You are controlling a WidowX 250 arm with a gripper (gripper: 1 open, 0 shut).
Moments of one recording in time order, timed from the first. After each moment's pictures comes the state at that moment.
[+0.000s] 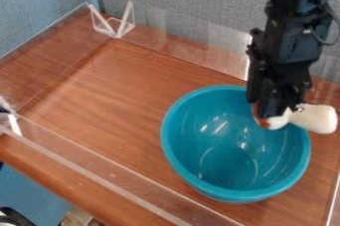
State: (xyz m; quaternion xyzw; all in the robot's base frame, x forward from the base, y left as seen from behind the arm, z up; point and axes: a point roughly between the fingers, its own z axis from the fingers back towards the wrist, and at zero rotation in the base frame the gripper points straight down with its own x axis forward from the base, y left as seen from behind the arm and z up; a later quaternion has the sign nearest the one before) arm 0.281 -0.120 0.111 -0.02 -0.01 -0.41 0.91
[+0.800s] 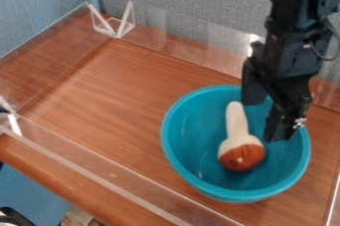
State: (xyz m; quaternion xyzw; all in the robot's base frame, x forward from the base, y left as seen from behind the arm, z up) arm 0.274 -0.122 0.106 -0.02 -0.01 -0.41 0.91
